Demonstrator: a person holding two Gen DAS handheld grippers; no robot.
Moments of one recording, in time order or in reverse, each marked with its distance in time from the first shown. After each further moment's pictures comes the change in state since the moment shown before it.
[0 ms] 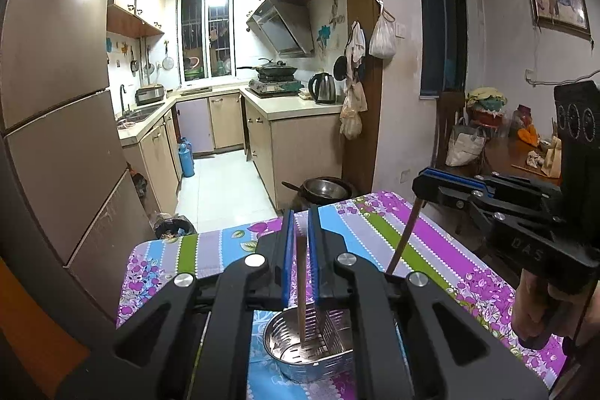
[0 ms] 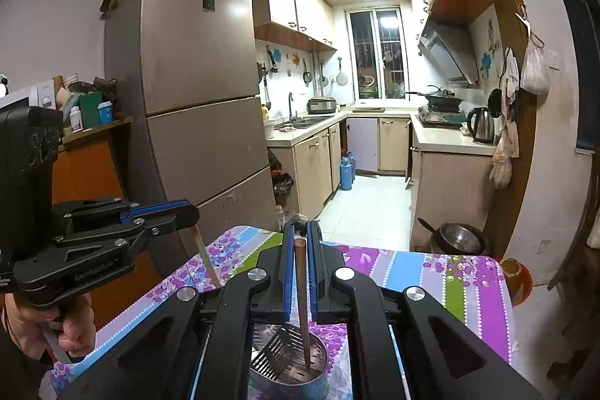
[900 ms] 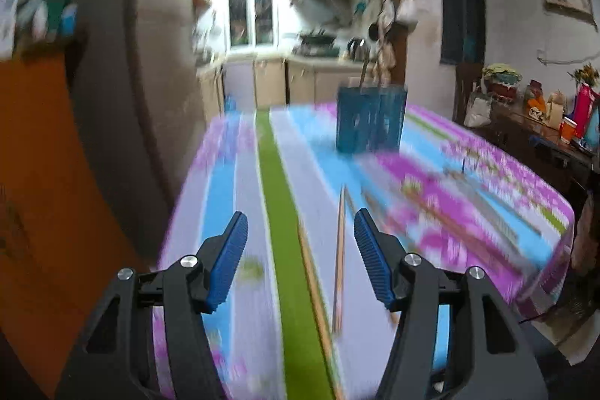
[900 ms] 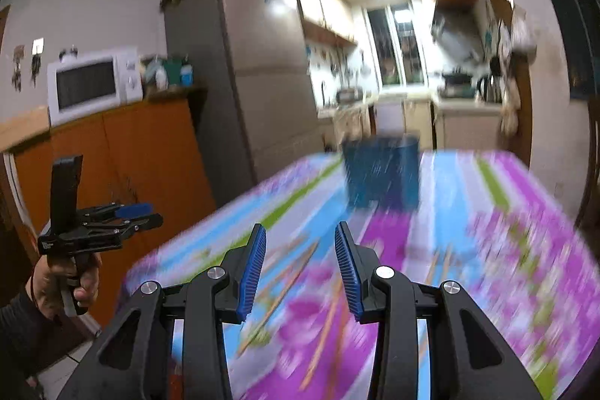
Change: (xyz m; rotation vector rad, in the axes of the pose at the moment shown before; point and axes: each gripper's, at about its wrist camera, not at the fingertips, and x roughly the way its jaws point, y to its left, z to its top) left arm -0.234 0.052 -0.297 -0.082 0.092 0.128; right arm -0.216 0.156 -0.269 0.050 0.015 0.105
